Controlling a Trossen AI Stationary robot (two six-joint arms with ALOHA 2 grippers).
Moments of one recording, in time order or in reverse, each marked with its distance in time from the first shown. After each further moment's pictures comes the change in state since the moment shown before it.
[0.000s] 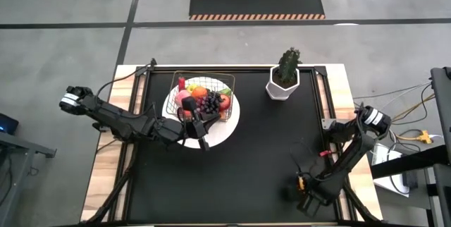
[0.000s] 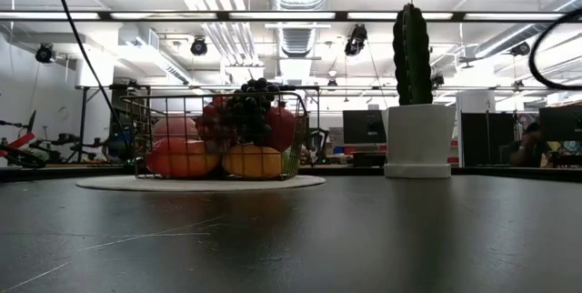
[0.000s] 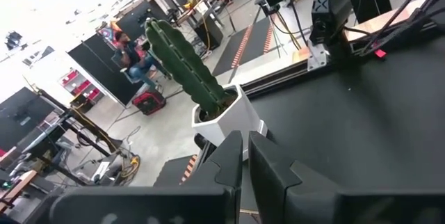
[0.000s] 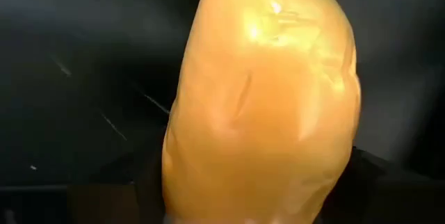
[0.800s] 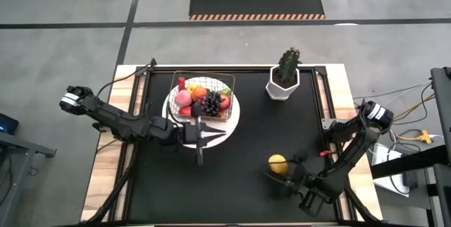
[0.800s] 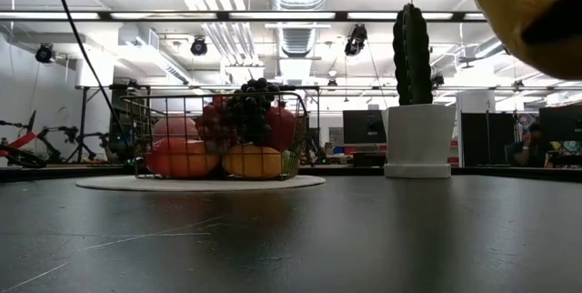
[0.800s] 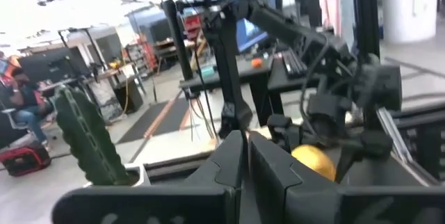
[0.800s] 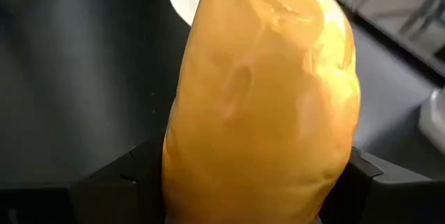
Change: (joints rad) left arm -0.026 0.000 -0.009 0.234 0.356 -0.188; right arm -0.003 -0.067 -0.001 0.015 1.132 -1.027
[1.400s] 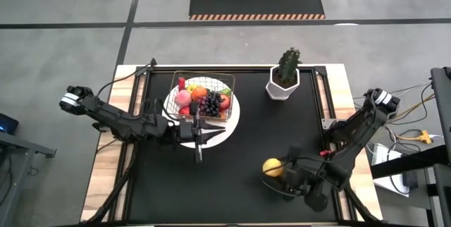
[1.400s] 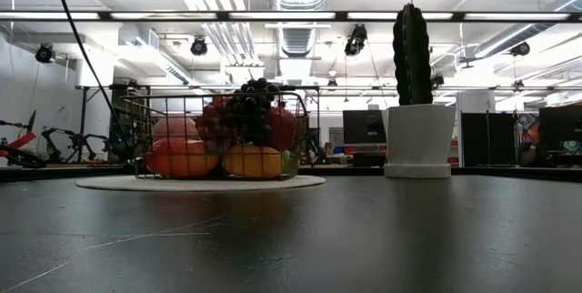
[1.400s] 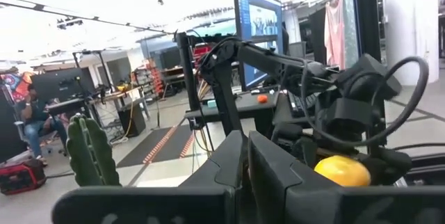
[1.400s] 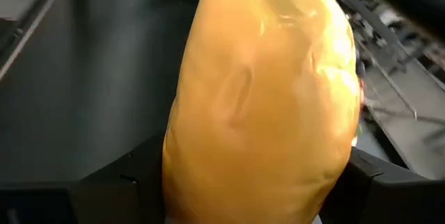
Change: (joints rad) left arm 0.000 0.000 0.001 0.149 0.001 -0.002; right arm -0.063 -0.198 0.000 0.348 -0.020 -0.852
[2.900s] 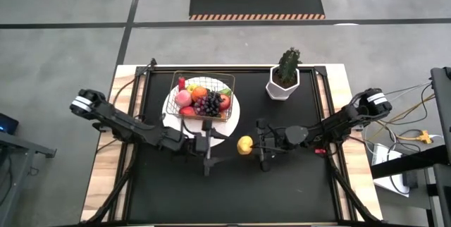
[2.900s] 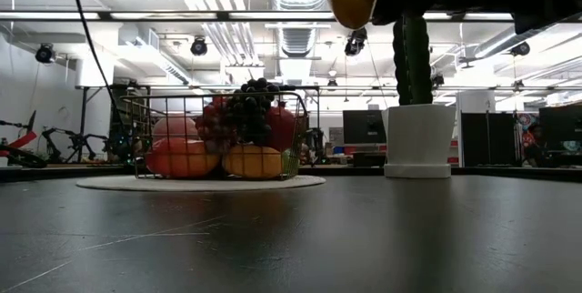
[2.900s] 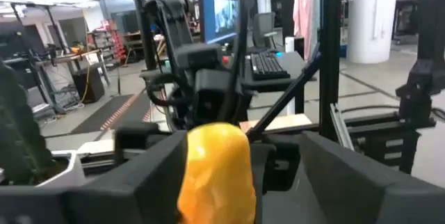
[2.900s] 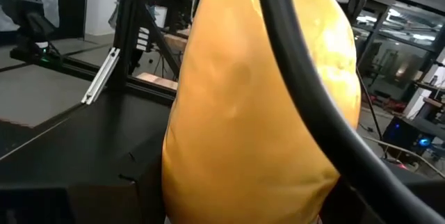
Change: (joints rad) left arm -0.037 0.157 -0.027 0.035 0.057 -0.145; right arm -0.592 0.074 -0.452 1.514 -0.810 -0.757
